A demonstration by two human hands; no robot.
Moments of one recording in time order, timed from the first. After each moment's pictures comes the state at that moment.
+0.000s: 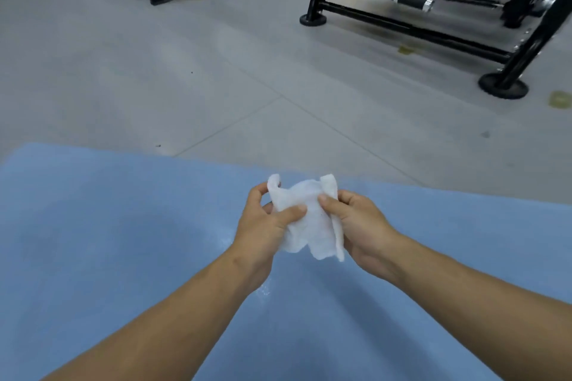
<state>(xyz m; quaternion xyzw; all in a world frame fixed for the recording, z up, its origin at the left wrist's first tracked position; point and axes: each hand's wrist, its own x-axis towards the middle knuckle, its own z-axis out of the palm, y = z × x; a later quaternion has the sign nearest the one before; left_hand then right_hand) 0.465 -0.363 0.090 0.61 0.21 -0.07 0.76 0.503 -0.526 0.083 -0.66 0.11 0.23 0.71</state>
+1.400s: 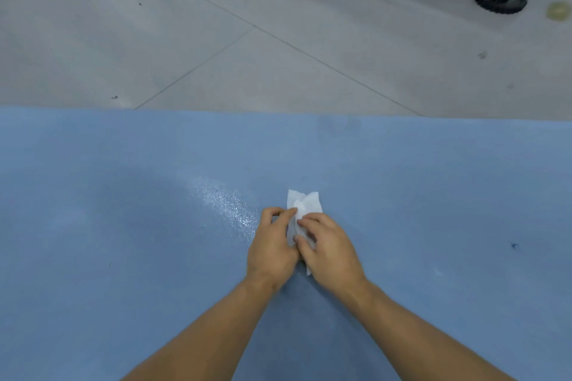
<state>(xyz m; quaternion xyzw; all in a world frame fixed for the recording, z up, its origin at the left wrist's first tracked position) 0.411 -0.360 -0.077 0.89 0.06 -0.14 0.43 0.409 -0.499 -0.085 -0.92 -0.05 0.10 0.38</state>
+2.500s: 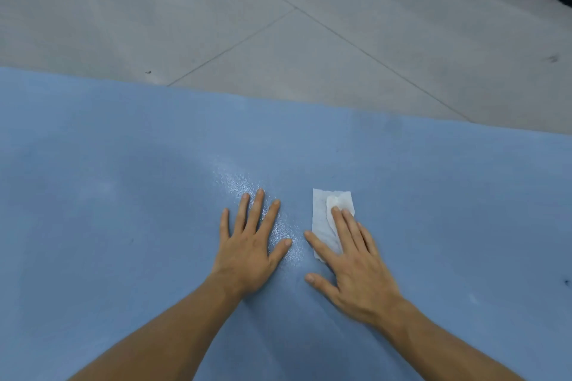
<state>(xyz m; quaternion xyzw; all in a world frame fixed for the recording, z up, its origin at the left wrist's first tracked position) 0.395 -0.277 -0.123 0.99 -0.01 -0.10 0.07 0.399 -0.525 -0.117 -0.96 -0.26 0.07 0.11</state>
